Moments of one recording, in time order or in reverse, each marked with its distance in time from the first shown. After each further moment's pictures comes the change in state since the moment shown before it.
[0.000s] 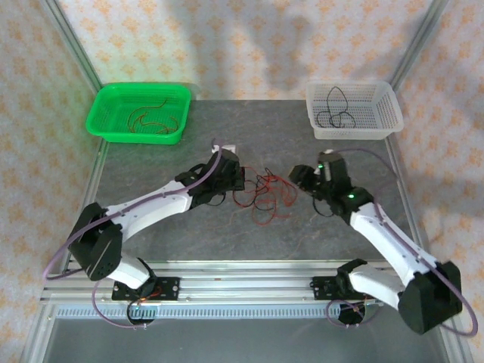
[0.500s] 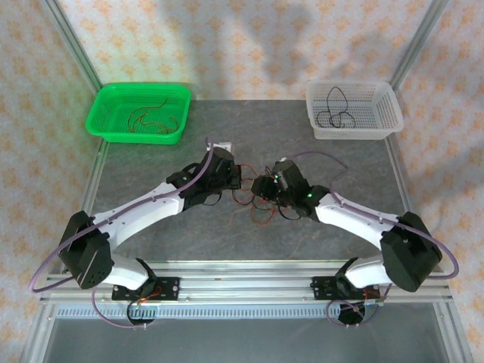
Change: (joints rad) left arm 0.000 -0.065 0.008 -0.054 -0.003 0.000; right arm 0.269 0.291 0.034 0.205 0.035 0.088
